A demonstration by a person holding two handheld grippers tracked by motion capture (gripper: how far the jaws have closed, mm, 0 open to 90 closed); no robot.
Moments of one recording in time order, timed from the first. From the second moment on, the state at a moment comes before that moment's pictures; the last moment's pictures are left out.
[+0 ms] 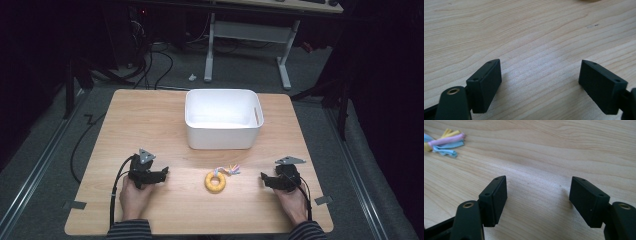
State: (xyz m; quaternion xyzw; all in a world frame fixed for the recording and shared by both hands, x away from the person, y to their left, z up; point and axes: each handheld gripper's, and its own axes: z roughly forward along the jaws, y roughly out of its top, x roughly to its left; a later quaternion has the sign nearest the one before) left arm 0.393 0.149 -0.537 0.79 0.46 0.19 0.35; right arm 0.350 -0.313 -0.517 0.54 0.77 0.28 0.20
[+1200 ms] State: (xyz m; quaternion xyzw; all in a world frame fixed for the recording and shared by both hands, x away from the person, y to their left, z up) left arm 0.393 0.149 -0.537 0.79 0.46 0.19 0.35; right arm 0.346 -0.301 -0.476 0.49 0.79 0.32 0.18
